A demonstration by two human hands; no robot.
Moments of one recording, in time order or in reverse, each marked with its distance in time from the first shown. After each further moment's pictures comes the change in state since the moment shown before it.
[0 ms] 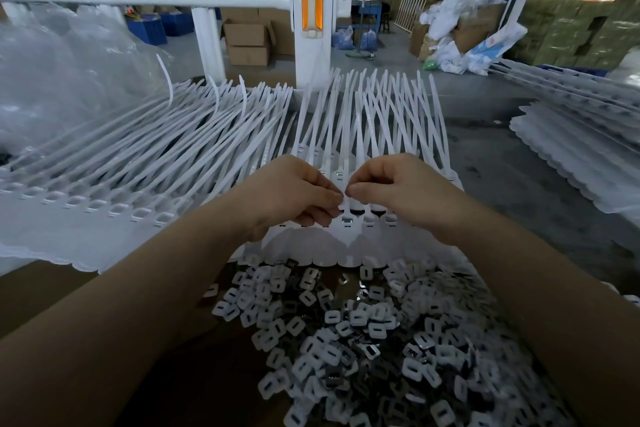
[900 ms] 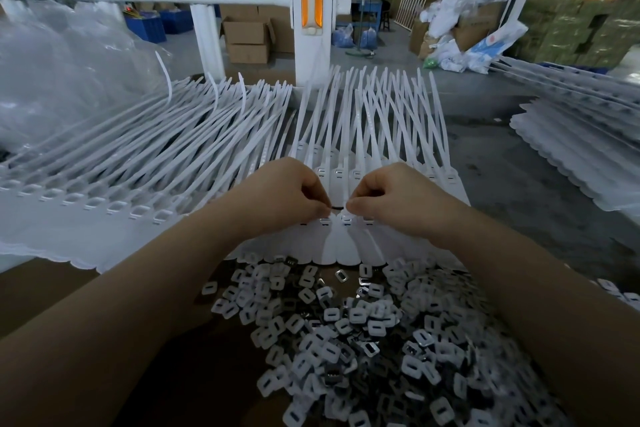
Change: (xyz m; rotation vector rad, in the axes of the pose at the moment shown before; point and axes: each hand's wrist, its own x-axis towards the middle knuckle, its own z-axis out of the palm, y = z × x) left_hand 0.006 -0.009 0.000 0.469 0.081 0.148; right_hand -0.001 0.003 0.007 -0.199 -0.012 0.102
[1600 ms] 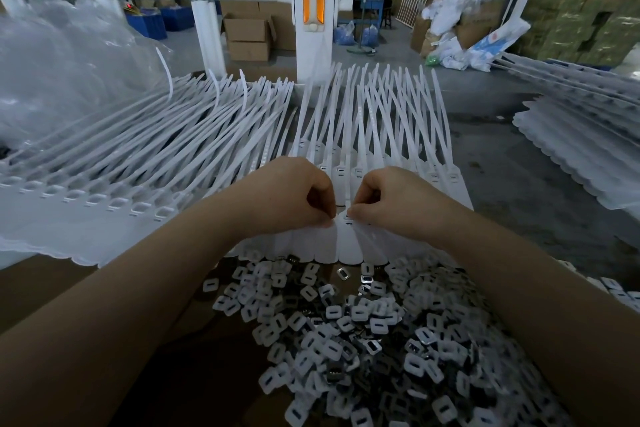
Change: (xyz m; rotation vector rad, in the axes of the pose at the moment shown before) left_hand 0.002 -0.005 -0.005 0.233 -0.066 0.228; right_hand 0.002 -0.005 0.007 -0.154 -0.014 0.029
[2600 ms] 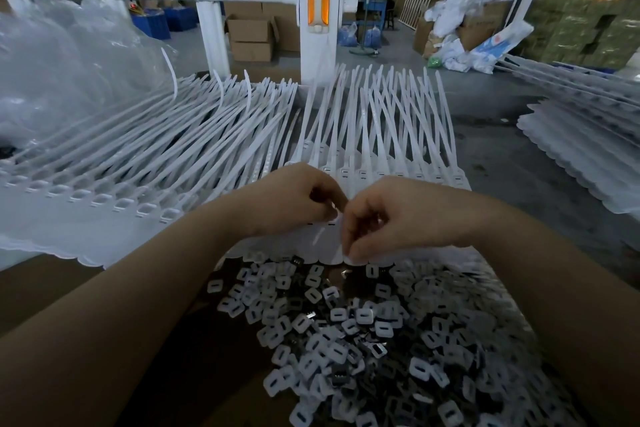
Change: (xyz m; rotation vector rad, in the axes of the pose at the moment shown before) left_hand -0.004 -0.003 0.001 -0.240 -0.063 -0.057; right_hand -0.017 -0.015 -0.022 0.088 -0.475 -0.325
